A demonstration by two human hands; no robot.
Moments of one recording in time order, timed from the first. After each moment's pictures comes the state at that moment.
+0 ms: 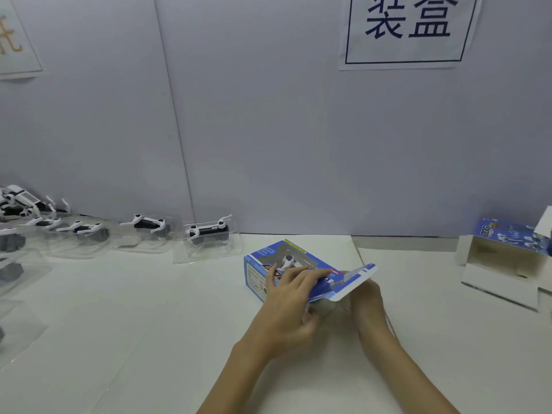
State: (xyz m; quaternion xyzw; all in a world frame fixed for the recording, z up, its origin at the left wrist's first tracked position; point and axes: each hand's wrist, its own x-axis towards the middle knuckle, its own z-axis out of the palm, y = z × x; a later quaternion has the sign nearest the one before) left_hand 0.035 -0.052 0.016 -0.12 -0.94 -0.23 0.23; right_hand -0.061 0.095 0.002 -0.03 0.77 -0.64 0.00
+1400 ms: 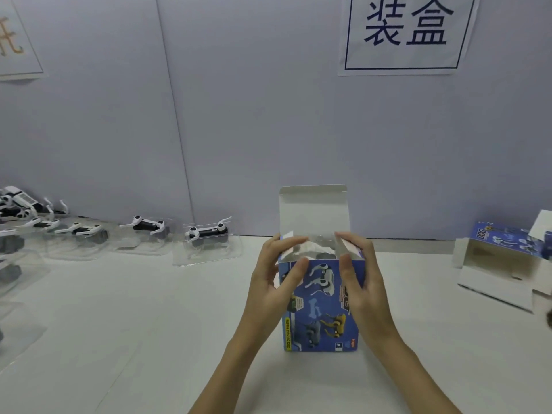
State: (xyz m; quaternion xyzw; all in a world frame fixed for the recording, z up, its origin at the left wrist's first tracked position) left_hand 0.041 -0.056 0.047 -0.11 -0.69 -0.62 0.35; right_hand -0.013 0.103 0.045 -0.31 0.63 -0.70 -0.12
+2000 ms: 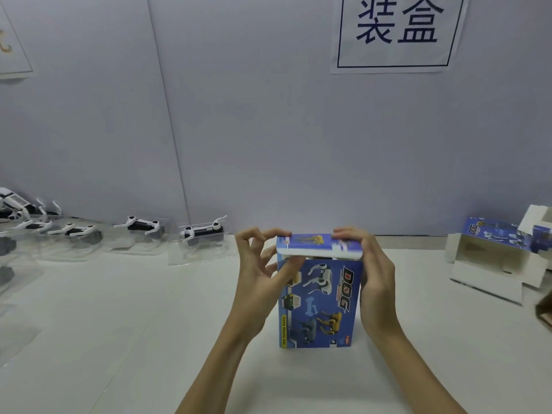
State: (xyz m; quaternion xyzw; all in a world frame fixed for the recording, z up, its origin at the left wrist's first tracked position) left_hand 0.043 -0.058 0.059 -0.13 -0.64 -0.69 0.32; right_hand -0.022 0.111 0.053 -0.28 0.57 -0.75 -0.16
